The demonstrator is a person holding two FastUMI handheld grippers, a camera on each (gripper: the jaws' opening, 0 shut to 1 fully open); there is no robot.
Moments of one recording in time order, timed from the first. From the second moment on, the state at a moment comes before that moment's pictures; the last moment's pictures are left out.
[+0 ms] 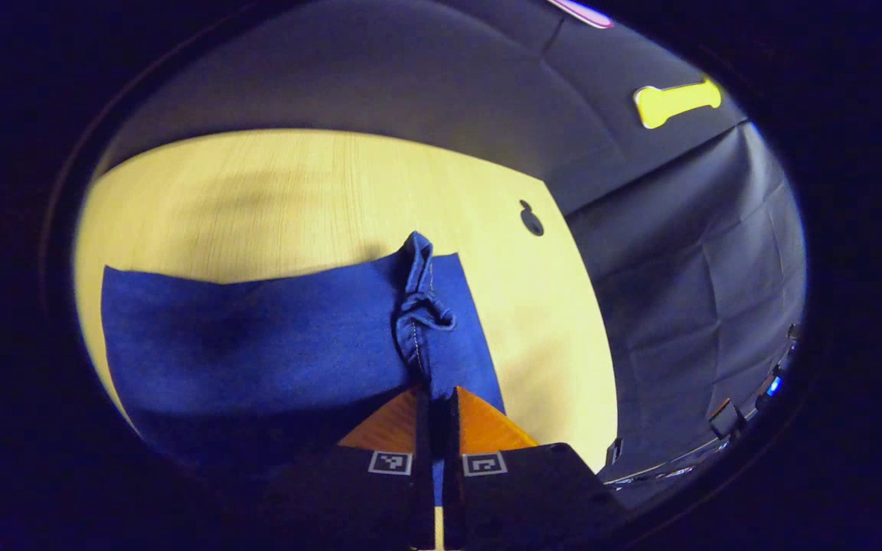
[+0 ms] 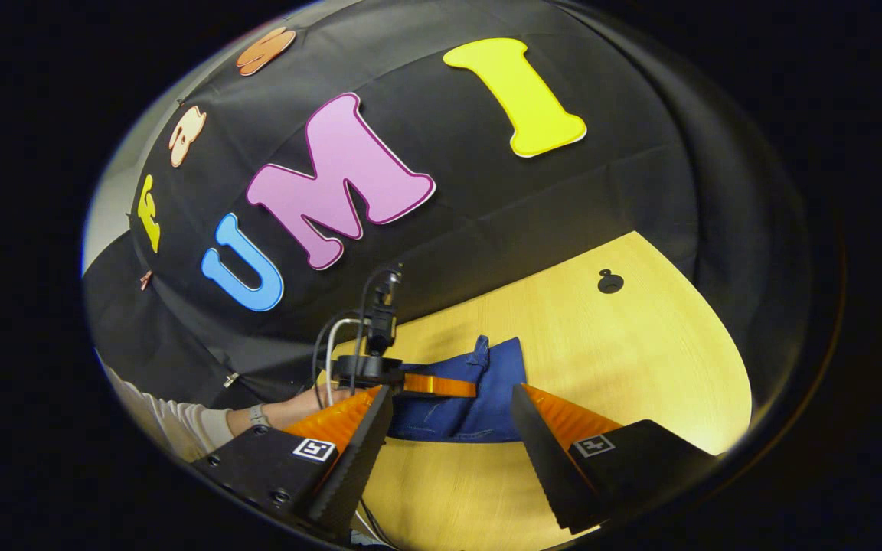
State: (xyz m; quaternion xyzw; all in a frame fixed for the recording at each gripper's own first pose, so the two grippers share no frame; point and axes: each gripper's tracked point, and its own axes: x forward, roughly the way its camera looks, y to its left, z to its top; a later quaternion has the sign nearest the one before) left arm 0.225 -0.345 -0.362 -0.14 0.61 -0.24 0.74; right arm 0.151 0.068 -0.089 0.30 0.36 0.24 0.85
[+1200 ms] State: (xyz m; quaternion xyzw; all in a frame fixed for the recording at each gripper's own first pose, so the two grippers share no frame) left arm -0.027 -0.217 0.022 -0.03 0.13 -0.14 0.98; right arm 0.026 0.025 0.093 0.05 0.14 0.19 0.97
